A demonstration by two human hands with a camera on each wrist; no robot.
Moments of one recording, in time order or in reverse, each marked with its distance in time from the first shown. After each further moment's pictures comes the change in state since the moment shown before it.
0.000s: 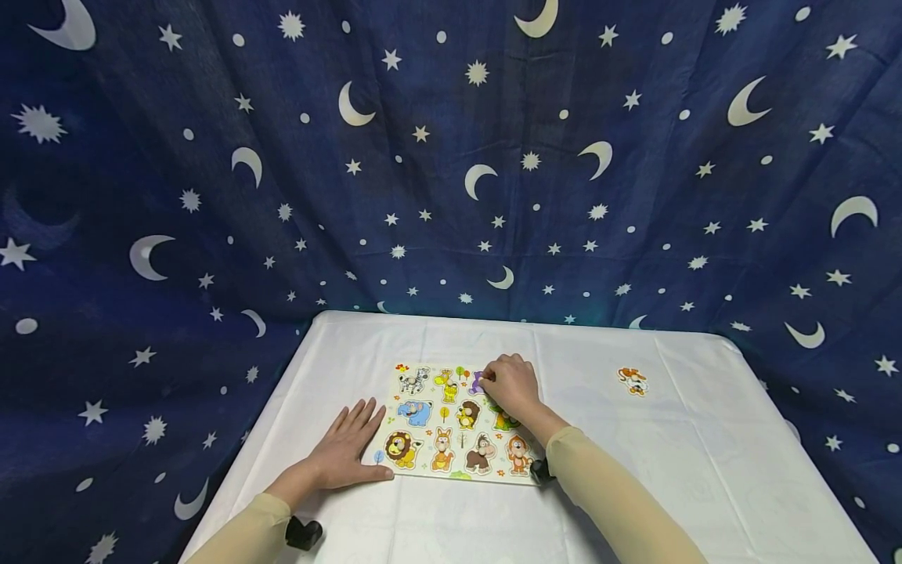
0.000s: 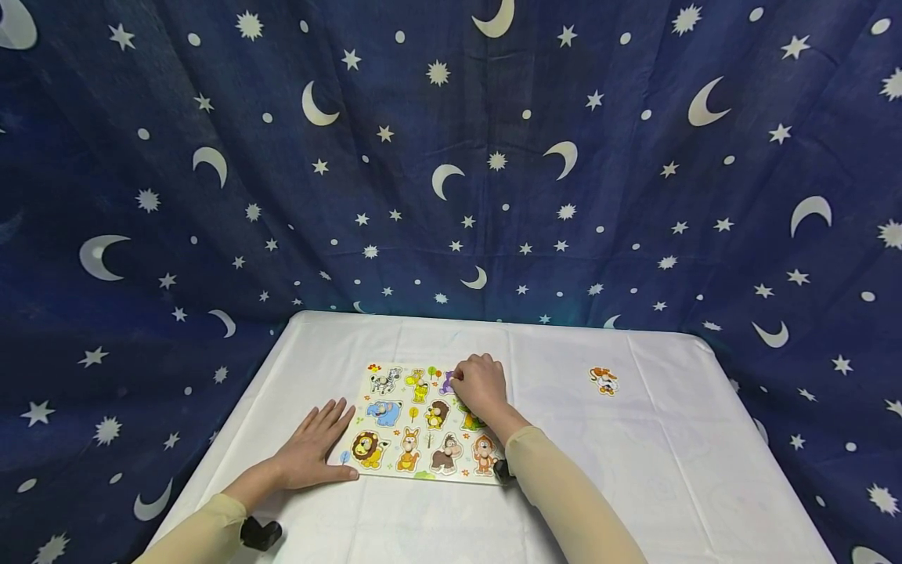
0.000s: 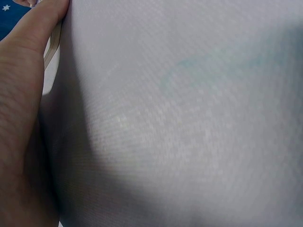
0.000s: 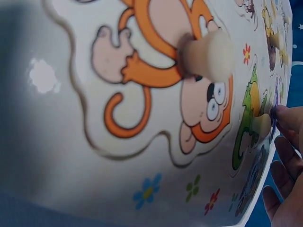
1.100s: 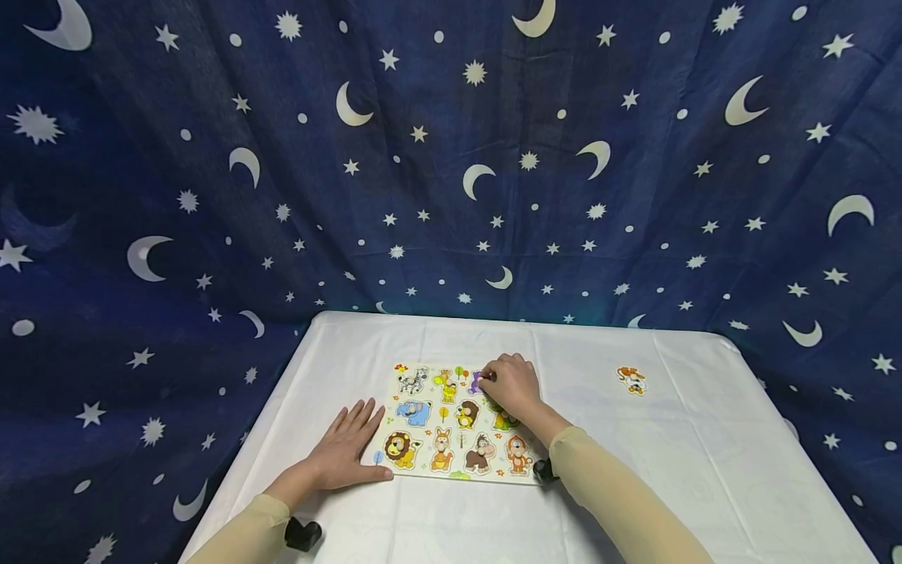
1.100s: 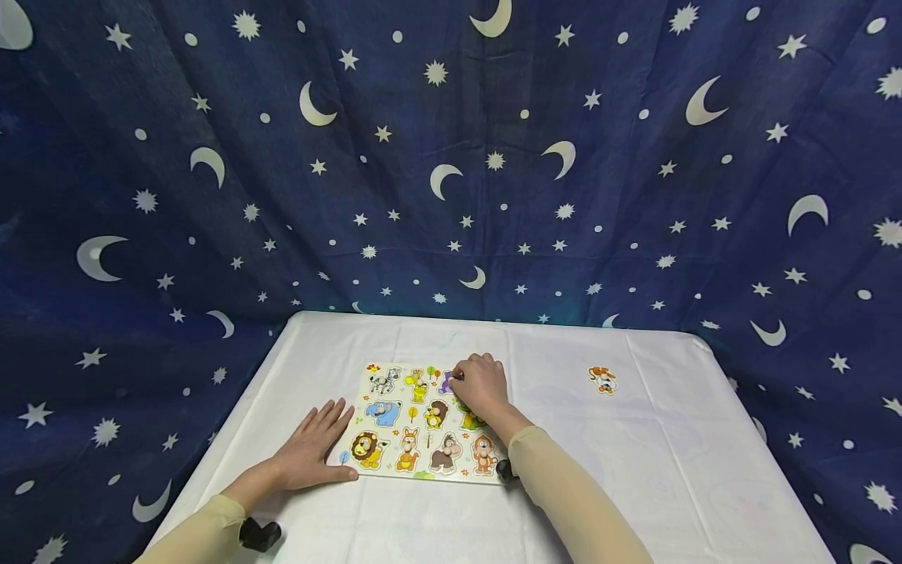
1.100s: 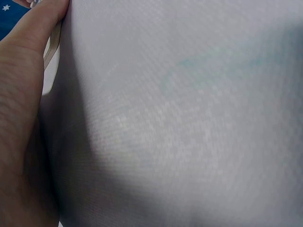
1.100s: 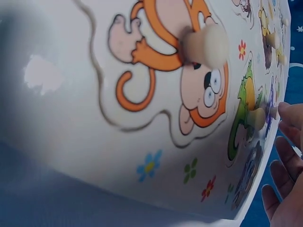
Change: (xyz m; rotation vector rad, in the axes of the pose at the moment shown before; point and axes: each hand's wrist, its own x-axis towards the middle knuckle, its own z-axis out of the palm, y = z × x) left_hand -0.002 0.002 0.002 -0.050 0.076 0.037; right_hand -0.002 0.000 -0.004 0.000 -0.008 -0.005
